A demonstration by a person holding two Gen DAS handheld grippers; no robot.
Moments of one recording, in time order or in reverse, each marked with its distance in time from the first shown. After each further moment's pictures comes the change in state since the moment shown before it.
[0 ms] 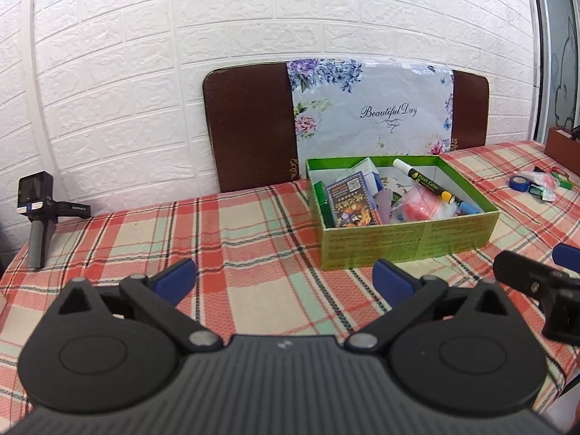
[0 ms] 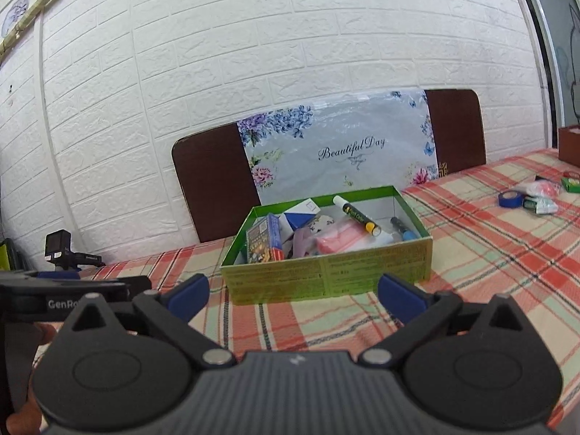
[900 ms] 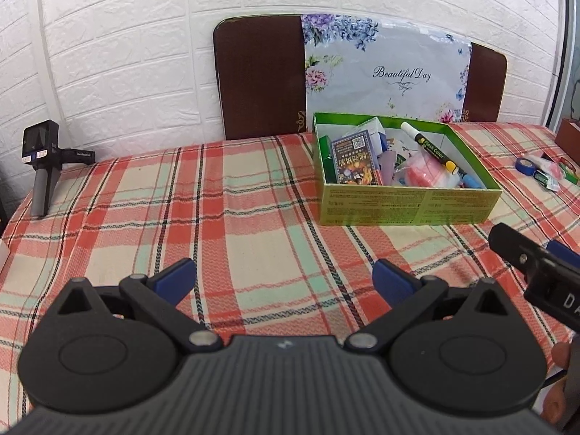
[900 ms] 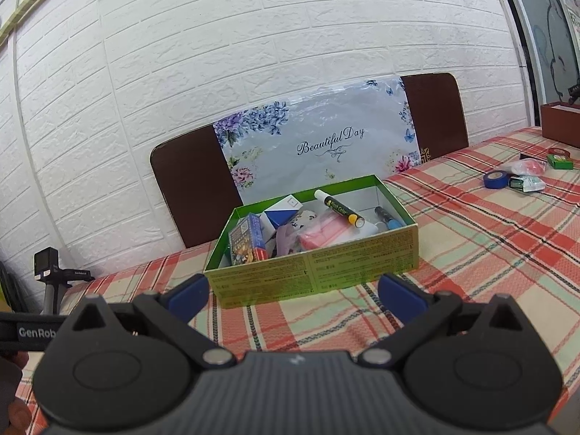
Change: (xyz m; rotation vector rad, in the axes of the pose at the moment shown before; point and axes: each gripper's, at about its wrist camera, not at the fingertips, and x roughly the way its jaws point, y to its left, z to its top) left arm -0.002 -0.002 0.003 -0.078 0.182 0.012; right arm 0.006 -0.010 0.000 0.069 0.001 -0.039
